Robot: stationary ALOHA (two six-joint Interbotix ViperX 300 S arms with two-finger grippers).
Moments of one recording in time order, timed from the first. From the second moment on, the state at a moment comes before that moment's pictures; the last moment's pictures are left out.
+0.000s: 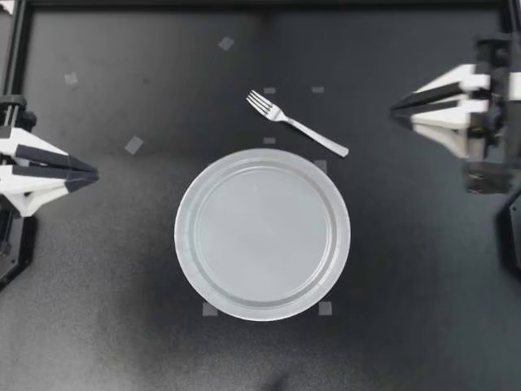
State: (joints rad) left arm -0.02 -0.98 1.09 -0.13 -0.07 0.01; right arm -0.22 -0.70 0.74 0.05 0.39 0.04
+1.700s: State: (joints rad) left arm -0.06 -0.91 1.30 -0.13 -0.22 -0.02; right arm -0.43 0.39 0.21 0.02 0.79 0.06
